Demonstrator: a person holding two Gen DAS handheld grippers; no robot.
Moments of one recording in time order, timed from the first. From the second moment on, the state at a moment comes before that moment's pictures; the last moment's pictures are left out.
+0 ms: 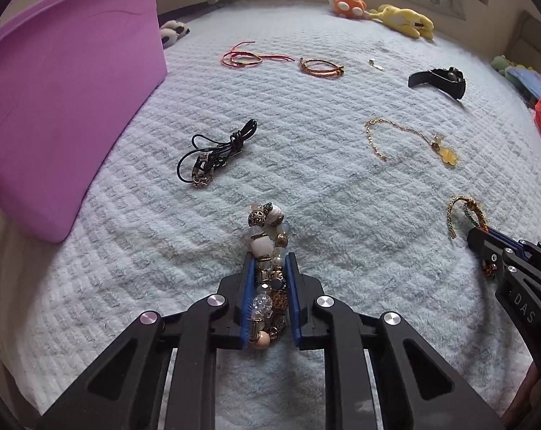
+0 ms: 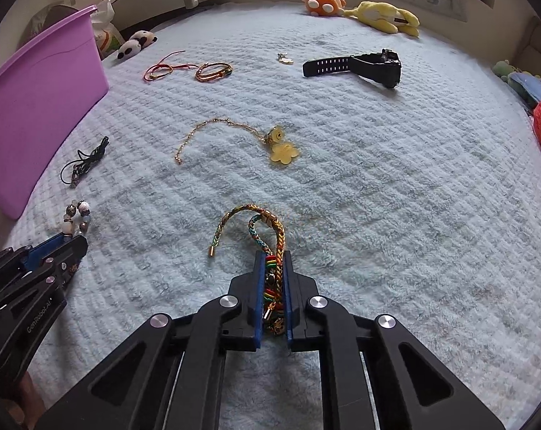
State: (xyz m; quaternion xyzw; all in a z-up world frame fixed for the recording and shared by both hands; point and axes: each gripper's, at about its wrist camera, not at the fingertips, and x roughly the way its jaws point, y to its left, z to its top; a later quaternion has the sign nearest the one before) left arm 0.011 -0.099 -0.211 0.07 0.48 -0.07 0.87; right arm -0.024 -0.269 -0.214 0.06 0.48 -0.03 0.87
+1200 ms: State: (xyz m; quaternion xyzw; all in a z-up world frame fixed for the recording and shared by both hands) left arm -0.007 -0.071 -0.108 0.01 0.49 -0.06 0.87; right arm -0.054 -0.248 -0.114 0.07 0.49 0.03 0.87
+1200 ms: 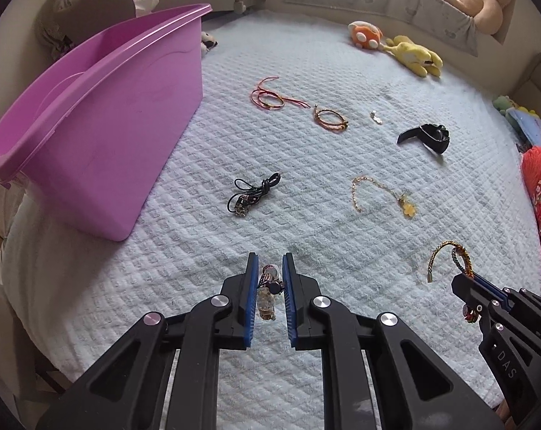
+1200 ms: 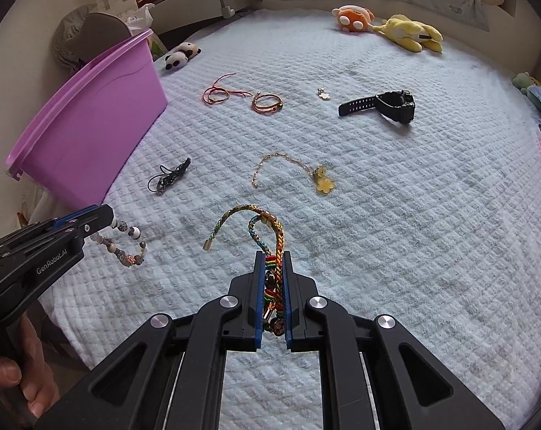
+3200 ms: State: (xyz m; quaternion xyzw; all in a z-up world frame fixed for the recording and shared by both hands) left arm 0.201 0.208 -0.022 0.00 0.55 0.02 0.83; right arm 0.209 0.063 -0.029 0.04 0.59 0.12 0.80
